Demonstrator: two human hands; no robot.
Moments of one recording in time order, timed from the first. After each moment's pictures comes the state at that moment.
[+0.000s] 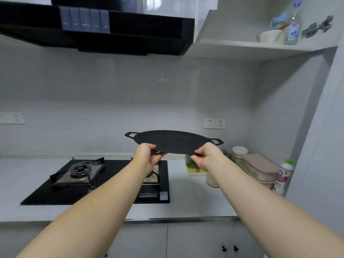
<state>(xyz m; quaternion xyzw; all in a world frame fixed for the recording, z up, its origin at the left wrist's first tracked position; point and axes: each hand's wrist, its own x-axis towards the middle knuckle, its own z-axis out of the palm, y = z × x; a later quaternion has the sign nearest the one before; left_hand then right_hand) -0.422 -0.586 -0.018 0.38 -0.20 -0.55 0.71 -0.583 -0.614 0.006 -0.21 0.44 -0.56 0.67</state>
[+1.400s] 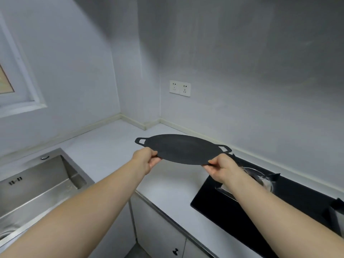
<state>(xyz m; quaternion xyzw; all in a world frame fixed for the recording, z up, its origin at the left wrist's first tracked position) 0.323 -0.504 -0.139 0.57 0.07 -0.30 0.76 0.181 -0.664 -0.138 -0.29 0.44 -0.23 0.82</state>
